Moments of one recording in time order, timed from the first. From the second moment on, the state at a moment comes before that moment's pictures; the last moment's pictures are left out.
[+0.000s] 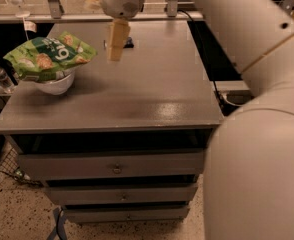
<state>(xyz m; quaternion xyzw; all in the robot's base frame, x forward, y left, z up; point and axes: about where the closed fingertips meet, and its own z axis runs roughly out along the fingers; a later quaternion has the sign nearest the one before) 0.642 0.114 0.979 -0.83 0.47 0.07 0.30</state>
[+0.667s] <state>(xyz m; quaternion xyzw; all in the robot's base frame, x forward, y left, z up) 0.649 0.183 0.982 -0.88 0.40 0.01 0.25</state>
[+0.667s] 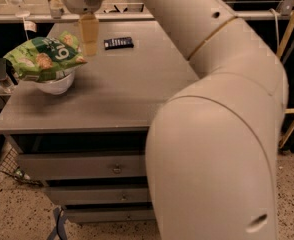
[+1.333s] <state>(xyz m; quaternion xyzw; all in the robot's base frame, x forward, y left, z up) 0.628 0.233 0.971 -0.92 0.33 0.01 0.20</state>
